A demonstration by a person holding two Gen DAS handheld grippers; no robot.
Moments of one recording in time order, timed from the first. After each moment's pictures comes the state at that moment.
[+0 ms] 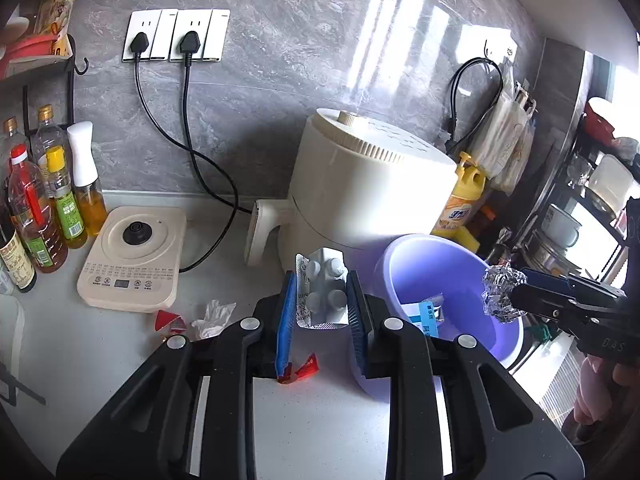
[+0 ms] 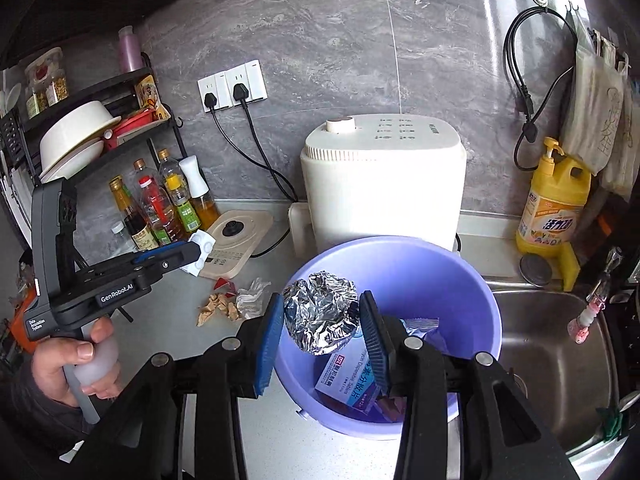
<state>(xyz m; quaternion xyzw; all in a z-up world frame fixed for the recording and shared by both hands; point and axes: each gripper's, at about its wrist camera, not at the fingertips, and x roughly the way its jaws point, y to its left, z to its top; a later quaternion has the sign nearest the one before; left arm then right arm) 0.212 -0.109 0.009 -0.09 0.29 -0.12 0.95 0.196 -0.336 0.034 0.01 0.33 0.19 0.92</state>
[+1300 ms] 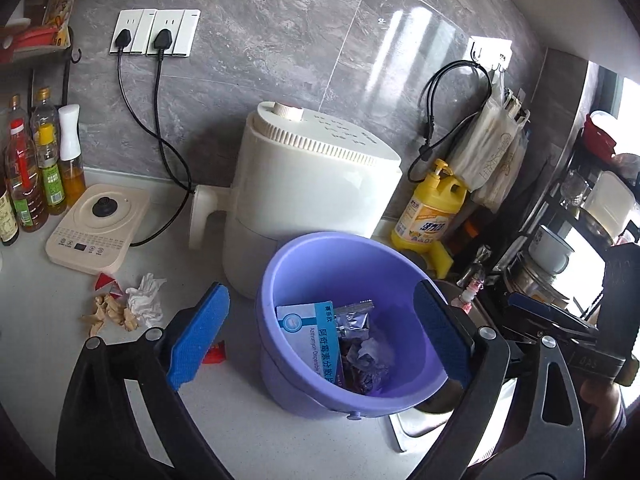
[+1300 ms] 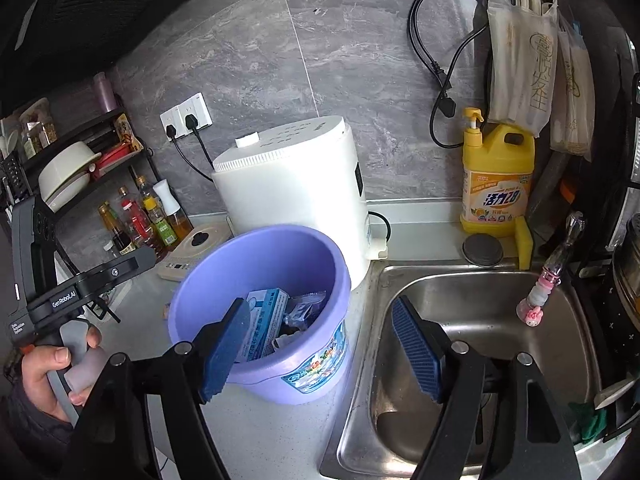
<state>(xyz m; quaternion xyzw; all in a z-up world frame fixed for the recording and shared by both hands) 0.190 -0.197 0.013 -0.14 0.28 -0.08 0.95 0.195 -0.478 0.015 0.06 0.32 0.20 0.92</state>
